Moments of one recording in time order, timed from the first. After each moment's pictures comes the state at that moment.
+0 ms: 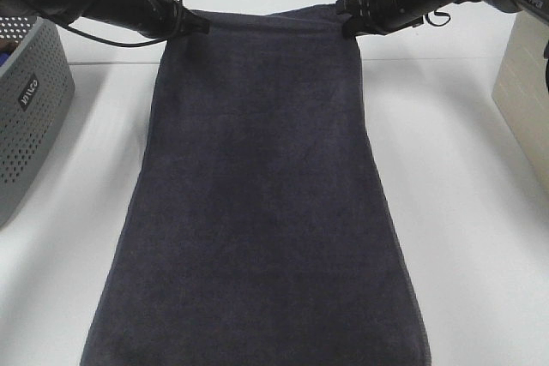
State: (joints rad) left arm -0.20 2.42 -1.94 -0.77 0.25 0.81; right arm 0.07 2.67 -2.43 0.65 0.72 -0.53
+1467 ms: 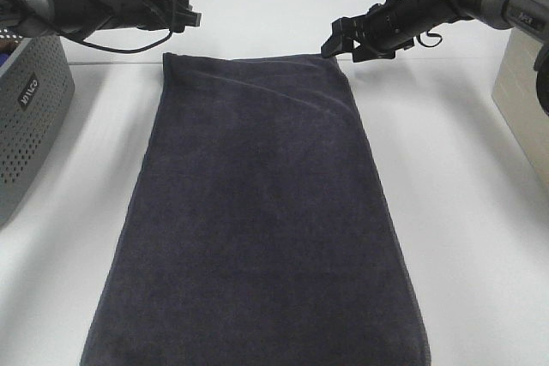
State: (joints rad) left arm -0.20 2.52 -2.03 -0.72 -0.03 0.81; right arm 0.07 2.71 -2.43 0.69 0.81 -0.55
